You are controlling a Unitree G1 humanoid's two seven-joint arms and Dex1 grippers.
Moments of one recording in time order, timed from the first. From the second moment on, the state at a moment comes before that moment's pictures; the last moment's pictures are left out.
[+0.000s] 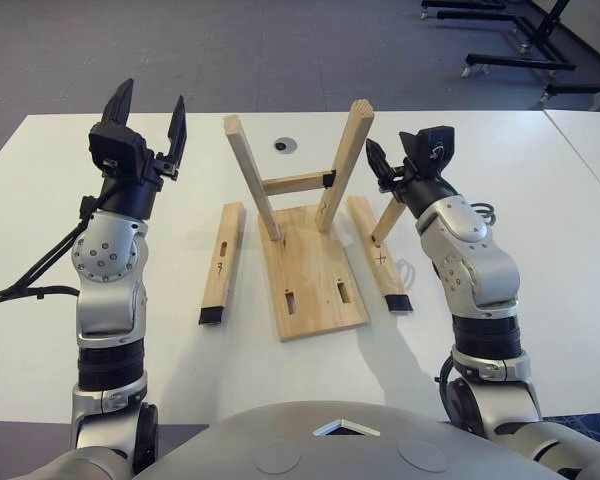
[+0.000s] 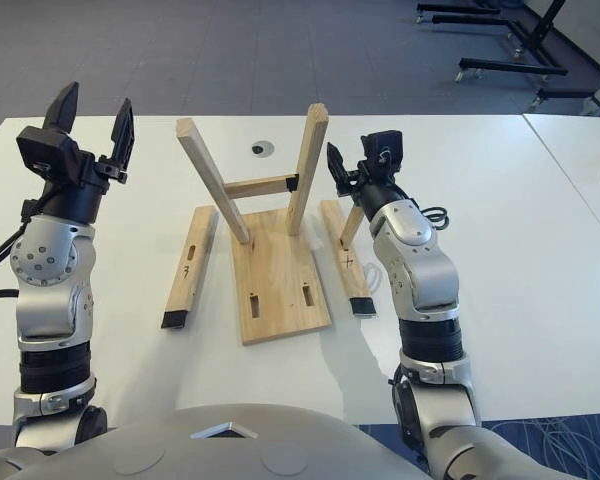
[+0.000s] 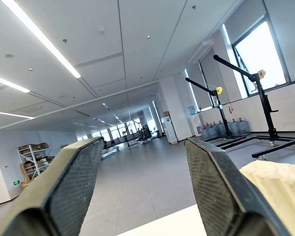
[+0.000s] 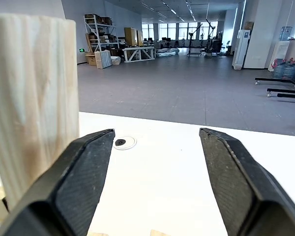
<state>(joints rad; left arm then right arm) -0.13 0.29 0.14 -0.35 -0.03 -0.02 -0.21 -0.29 -0.24 0.01 -0.19 0.31 0.51 0.12</state>
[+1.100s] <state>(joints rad) 0.07 0.28 0.19 -0.54 -0.06 0.09 -0.18 0.34 -0.45 -0.11 -0.67 0.47 0.75 0.35</state>
